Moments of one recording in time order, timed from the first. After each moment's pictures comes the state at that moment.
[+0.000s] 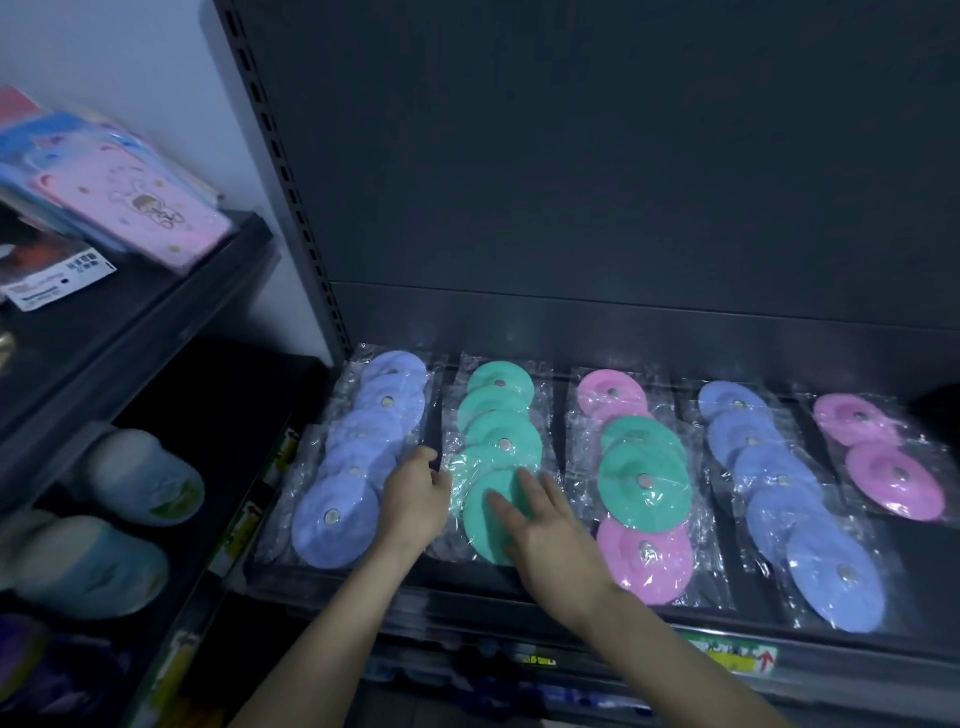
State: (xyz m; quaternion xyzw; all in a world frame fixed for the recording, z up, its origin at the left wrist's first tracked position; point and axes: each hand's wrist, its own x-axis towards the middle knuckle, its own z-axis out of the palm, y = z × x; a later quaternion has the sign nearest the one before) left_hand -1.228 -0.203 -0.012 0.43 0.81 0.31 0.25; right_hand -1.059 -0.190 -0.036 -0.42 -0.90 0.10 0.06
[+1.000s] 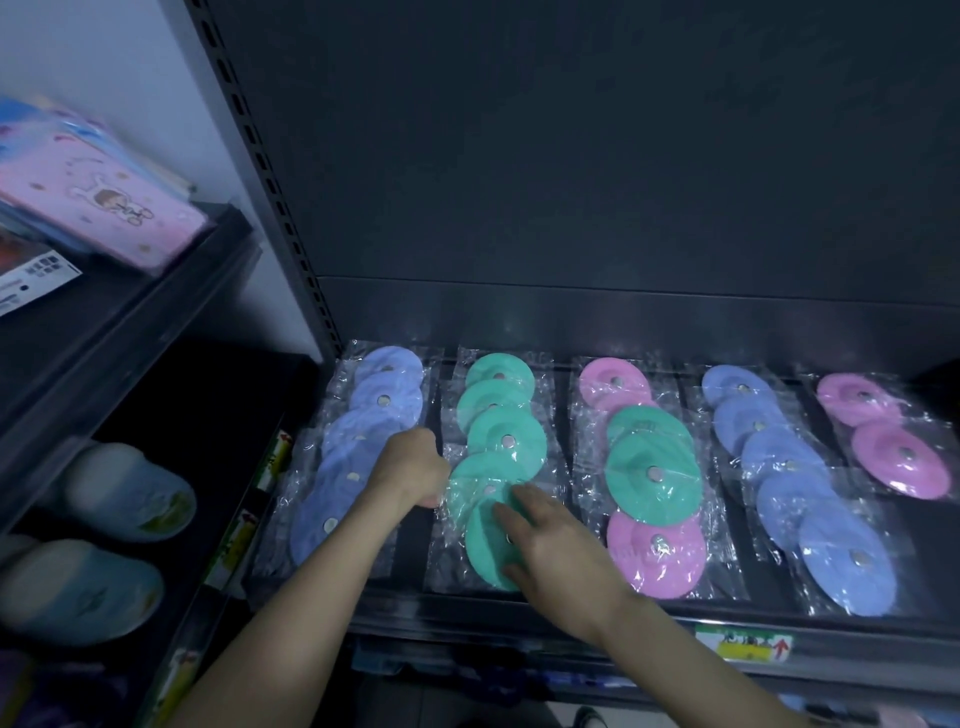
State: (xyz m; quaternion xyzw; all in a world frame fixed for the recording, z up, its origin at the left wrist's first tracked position) left_hand -1.261 -0.161 -0.005 0.47 0.80 0.13 0.35; right_hand -1.061 -0.198 -0.027 -0.39 -0.91 0.15 0.04
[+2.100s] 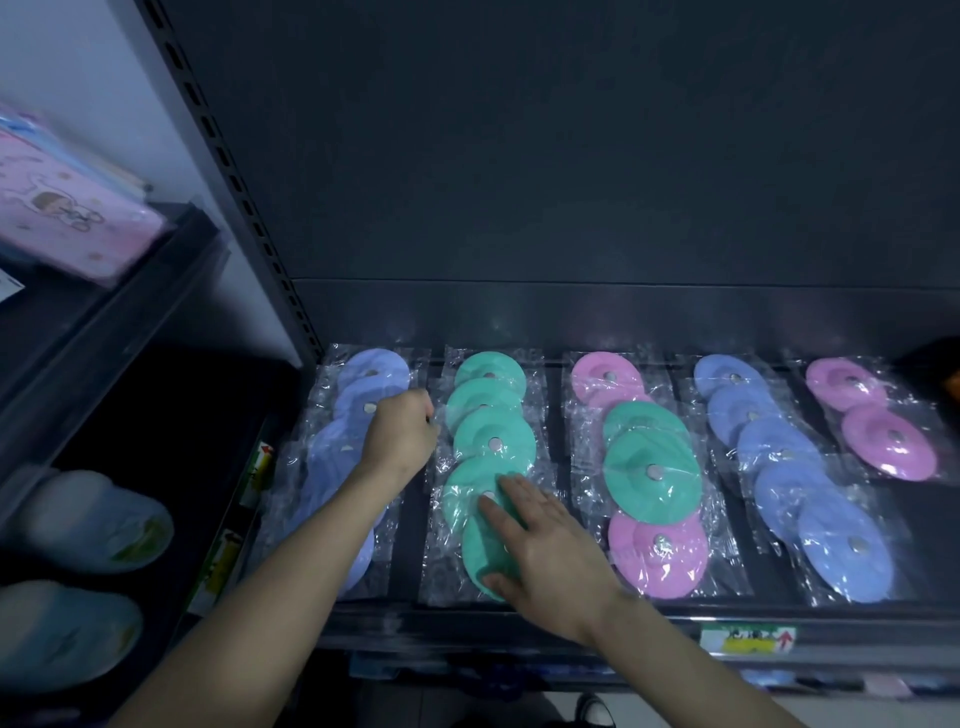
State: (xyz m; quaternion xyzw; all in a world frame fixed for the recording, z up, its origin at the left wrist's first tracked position) left_hand -1.278 -0.122 -0.015 0.56 0.78 0.22 0.18; right_hand -1.070 -0.195 -0.028 -0.39 -0.91 0.13 0.05
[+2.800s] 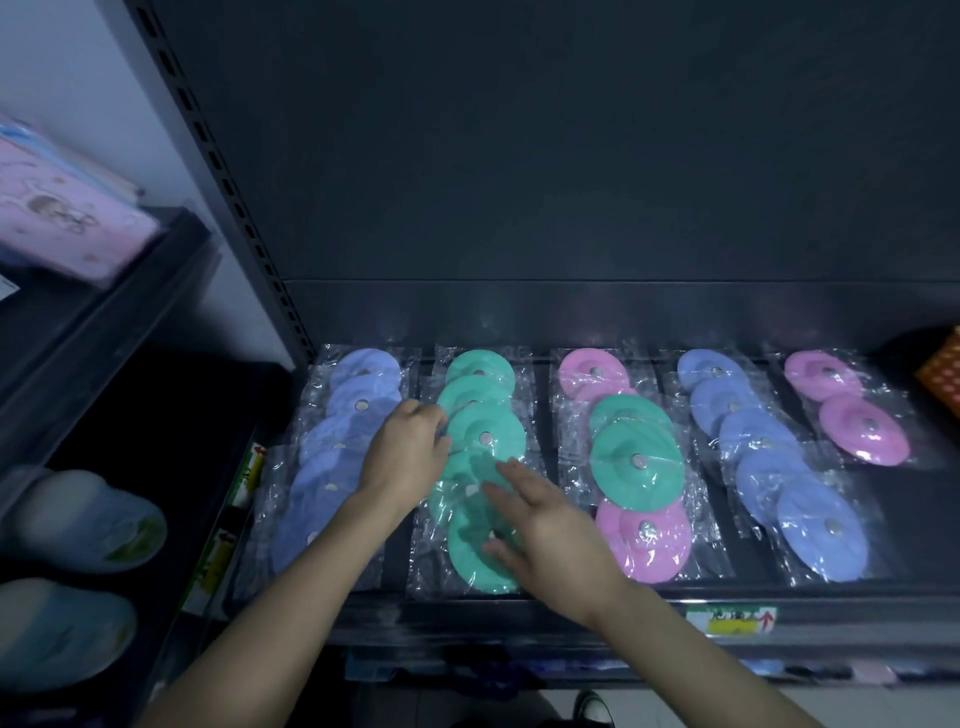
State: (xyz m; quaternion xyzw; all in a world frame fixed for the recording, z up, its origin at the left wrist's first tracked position) left_hand -1.257 -0.155 -0.006 0.65 0.72 0.21 0.13; right_hand -1.061 -0.195 -0.020 -0.40 -0.89 0.14 0.16
